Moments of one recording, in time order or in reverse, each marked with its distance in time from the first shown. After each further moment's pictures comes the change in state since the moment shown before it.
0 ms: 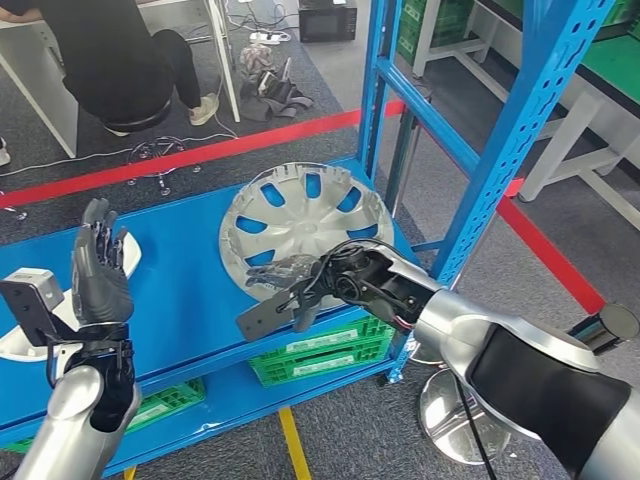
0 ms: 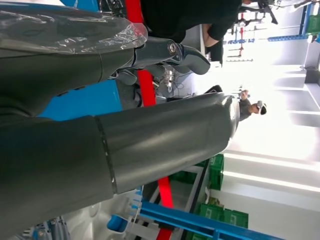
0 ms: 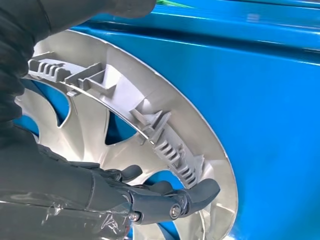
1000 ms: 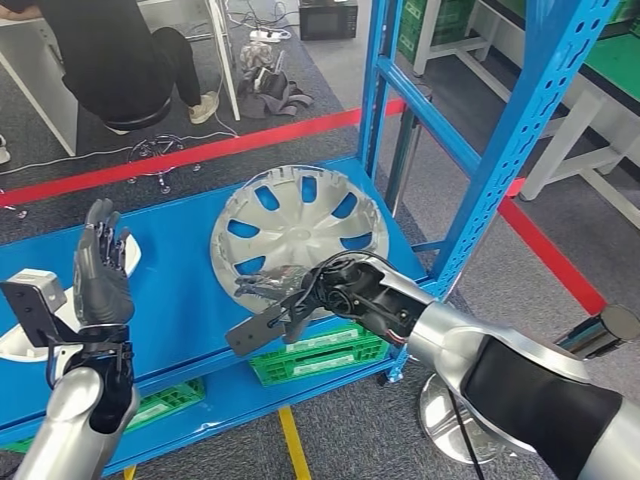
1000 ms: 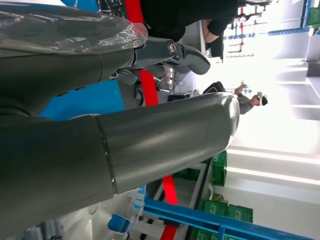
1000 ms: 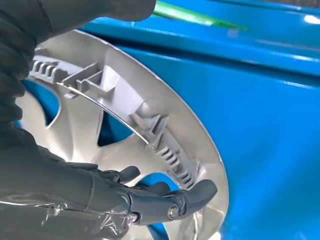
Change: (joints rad) left arm 0.003 0.003 0.003 -0.004 -0.018 -0.028 0.005; right arm 0.052 0.027 -0.021 -0.026 0.038 0.016 -0.011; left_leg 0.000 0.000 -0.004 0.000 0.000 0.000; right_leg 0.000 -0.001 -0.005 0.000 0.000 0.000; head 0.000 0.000
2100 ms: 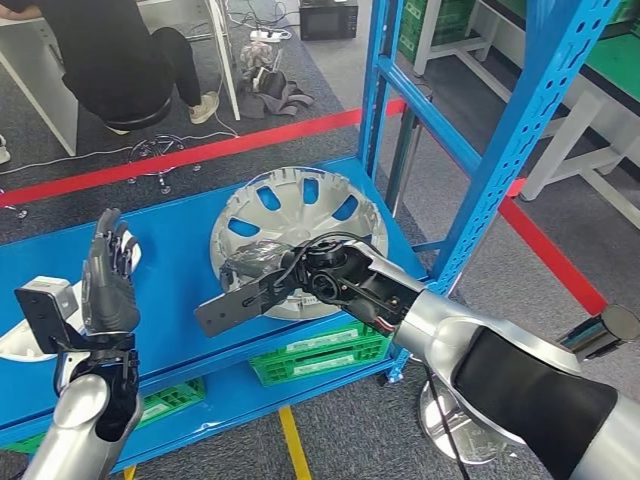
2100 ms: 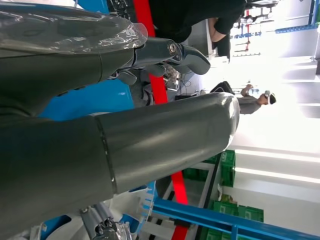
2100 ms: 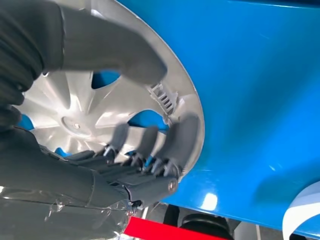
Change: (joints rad) left arm 0.026 0.002 -0.015 0.008 -0.022 0.009 0.000; right arm -0.049 0.051 -0.055 -0.064 -0.040 -0.091 -0.033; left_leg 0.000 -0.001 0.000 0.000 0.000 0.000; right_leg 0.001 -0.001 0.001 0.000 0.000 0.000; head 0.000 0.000
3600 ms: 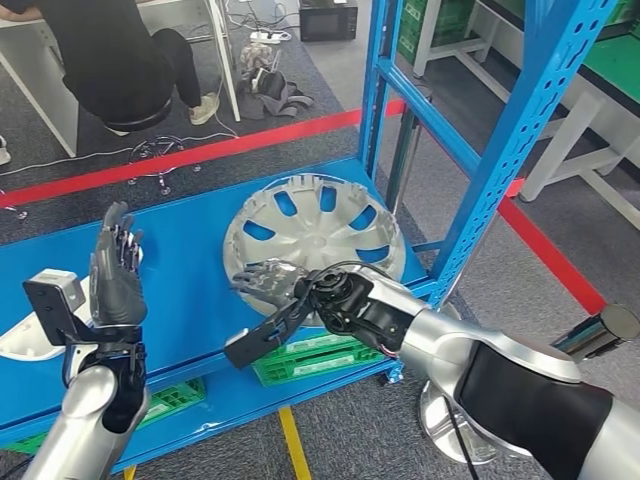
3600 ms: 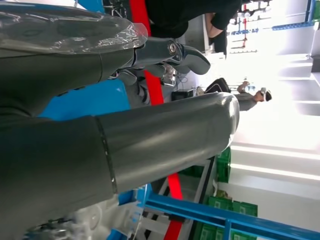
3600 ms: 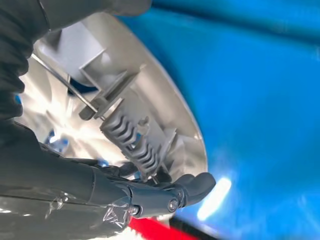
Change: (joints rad) left arm -0.040 -0.007 -0.039 0.042 0.038 0.020 -0.028; right arm 0.040 -0.019 0.132 0.096 0.198 -0.178 0.007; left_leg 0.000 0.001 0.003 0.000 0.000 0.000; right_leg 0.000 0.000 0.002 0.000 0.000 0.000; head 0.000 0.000
